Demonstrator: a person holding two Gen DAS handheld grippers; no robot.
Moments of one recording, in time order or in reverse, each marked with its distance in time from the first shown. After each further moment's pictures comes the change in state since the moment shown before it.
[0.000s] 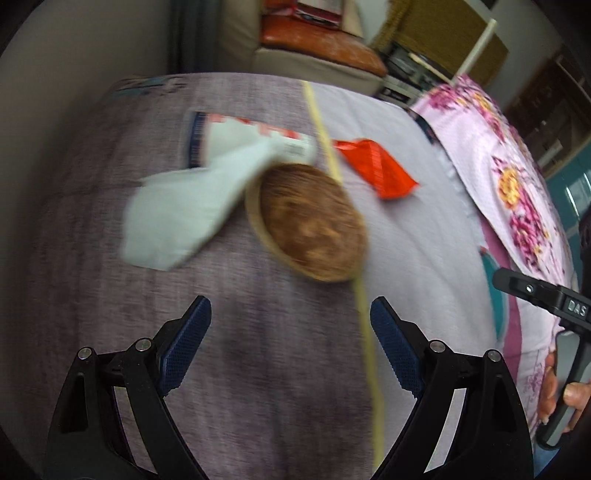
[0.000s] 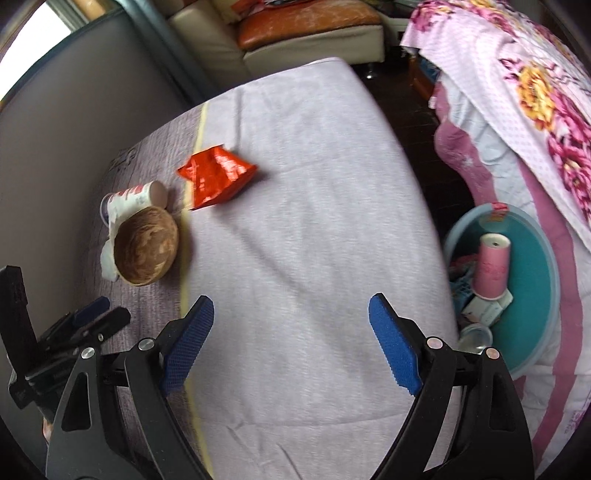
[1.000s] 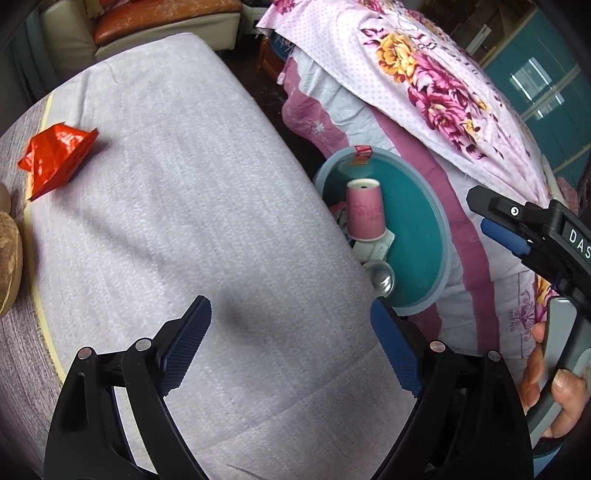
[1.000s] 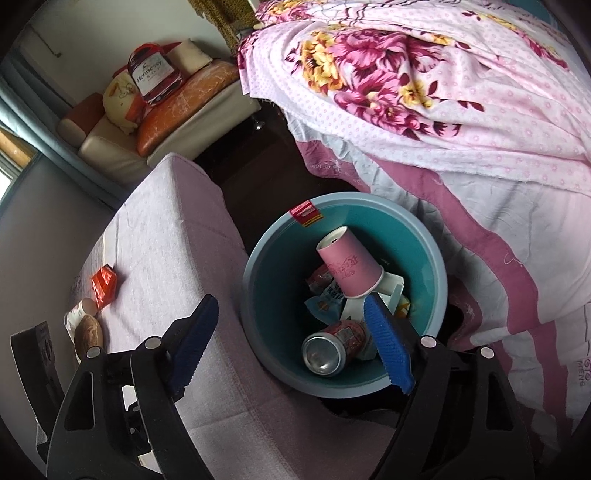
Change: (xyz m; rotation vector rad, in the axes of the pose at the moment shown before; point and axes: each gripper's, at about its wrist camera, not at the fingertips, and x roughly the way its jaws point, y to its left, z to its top) left arm 0.079 -0.271 -0.045 0.380 0.204 -0.148; right arm -0.076 -0.220 -0.058 0.401 -0.259 -0.079
